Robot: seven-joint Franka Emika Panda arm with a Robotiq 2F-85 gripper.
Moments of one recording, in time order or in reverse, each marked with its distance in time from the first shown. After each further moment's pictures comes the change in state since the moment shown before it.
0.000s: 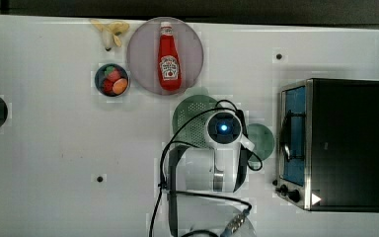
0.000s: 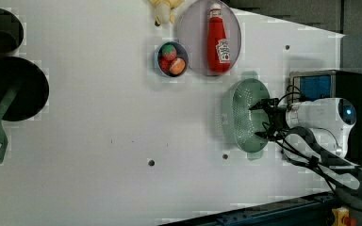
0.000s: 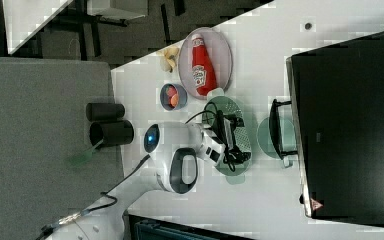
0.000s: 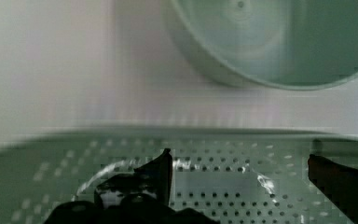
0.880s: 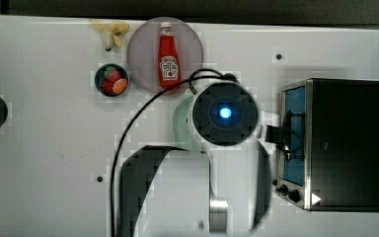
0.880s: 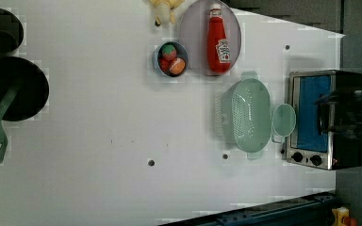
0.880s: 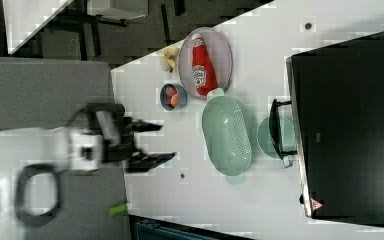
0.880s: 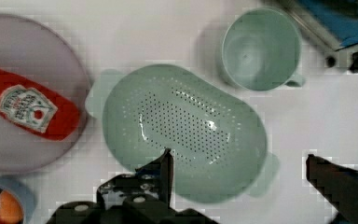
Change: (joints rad) arm 0.027 -0.530 0.070 0.305 0.003 -0.781 -0.403
